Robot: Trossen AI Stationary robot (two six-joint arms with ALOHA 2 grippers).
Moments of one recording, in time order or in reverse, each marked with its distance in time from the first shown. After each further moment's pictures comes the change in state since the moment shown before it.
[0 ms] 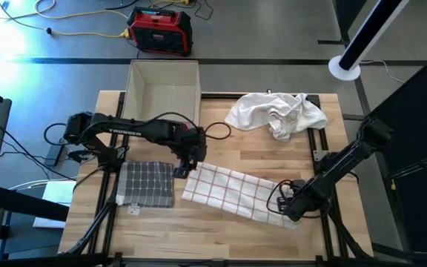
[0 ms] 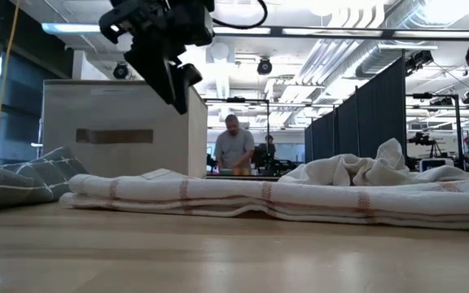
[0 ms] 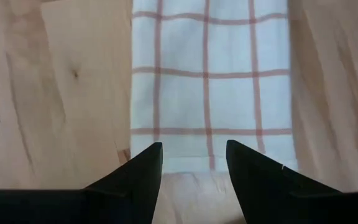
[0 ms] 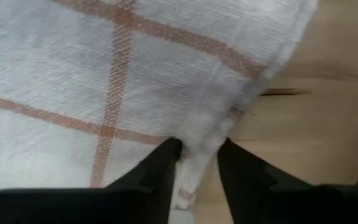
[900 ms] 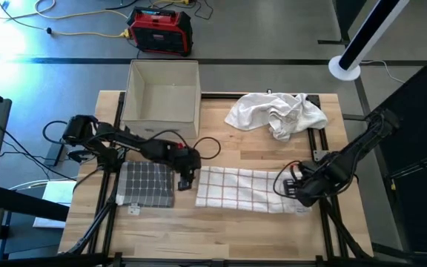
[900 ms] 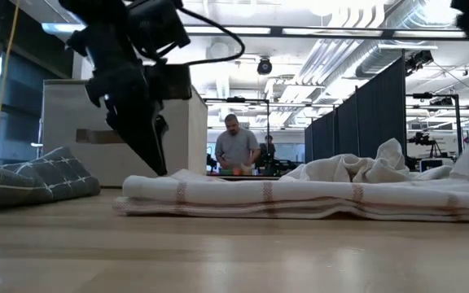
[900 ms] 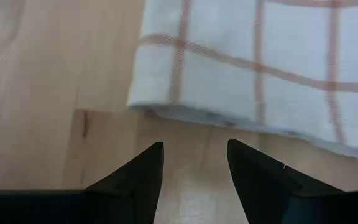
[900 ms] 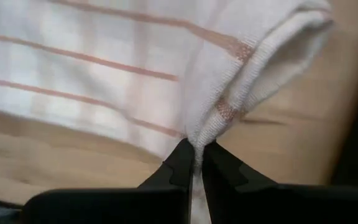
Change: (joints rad) left arm -0.123 0.002 -0.390 0.480 -0.166 -0.467; right arm -0.107 -0.267 0.321 -0.503 0.272 -0.146
